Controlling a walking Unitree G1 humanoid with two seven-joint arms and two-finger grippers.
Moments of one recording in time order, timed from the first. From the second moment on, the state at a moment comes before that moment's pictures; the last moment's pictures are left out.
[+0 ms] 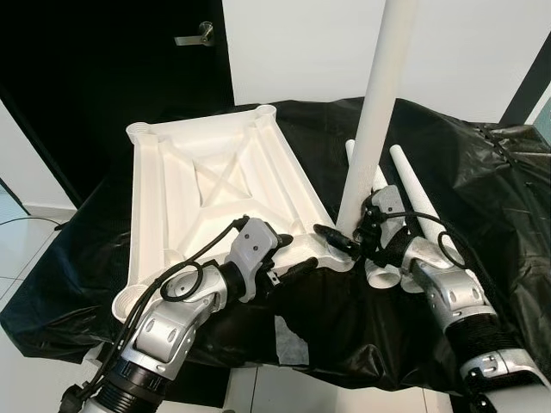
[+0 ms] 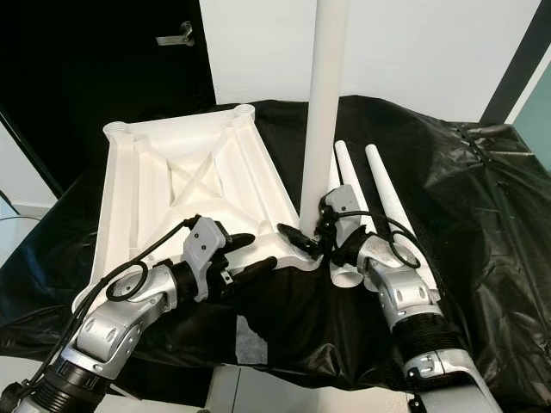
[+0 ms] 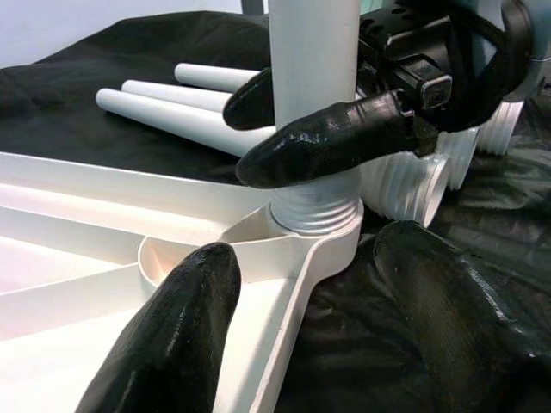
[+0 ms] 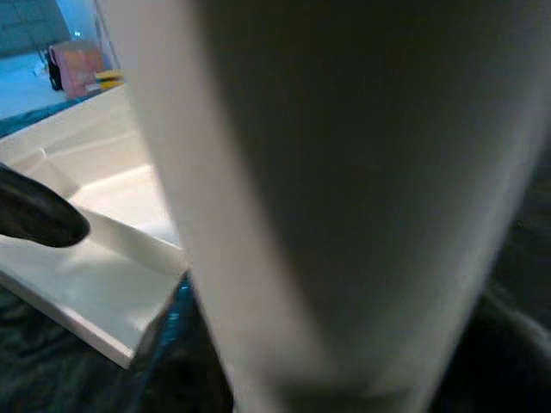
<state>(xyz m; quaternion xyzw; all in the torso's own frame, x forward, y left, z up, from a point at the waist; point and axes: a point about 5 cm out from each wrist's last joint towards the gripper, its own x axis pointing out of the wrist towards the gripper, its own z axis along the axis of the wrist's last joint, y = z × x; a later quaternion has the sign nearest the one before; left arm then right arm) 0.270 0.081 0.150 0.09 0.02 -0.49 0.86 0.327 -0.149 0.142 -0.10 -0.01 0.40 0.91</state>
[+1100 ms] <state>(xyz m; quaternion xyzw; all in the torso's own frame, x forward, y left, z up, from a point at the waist) 0.269 0.084 0.149 0.09 0.03 -0.49 0.87 0.309 -0.107 0.135 0.01 -0.03 0.02 1.00</state>
